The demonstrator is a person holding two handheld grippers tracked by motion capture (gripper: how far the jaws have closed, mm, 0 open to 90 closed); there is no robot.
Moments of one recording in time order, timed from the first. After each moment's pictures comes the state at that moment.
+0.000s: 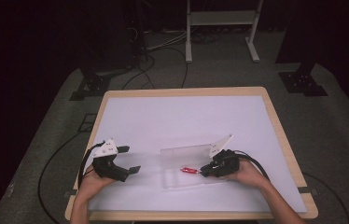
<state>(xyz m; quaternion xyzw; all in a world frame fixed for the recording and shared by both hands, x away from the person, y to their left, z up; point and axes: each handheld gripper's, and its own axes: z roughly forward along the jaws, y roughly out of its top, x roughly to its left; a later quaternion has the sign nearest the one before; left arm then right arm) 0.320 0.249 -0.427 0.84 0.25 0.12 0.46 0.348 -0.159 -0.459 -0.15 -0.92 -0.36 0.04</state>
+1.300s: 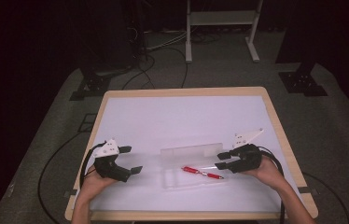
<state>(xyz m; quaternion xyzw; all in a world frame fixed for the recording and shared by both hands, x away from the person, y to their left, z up) 0.319 0.244 -0.426 0.84 0.24 0.12 0.47 0.336 -0.216 -0.421 -0.21 -0.88 -0.42 -0.02</state>
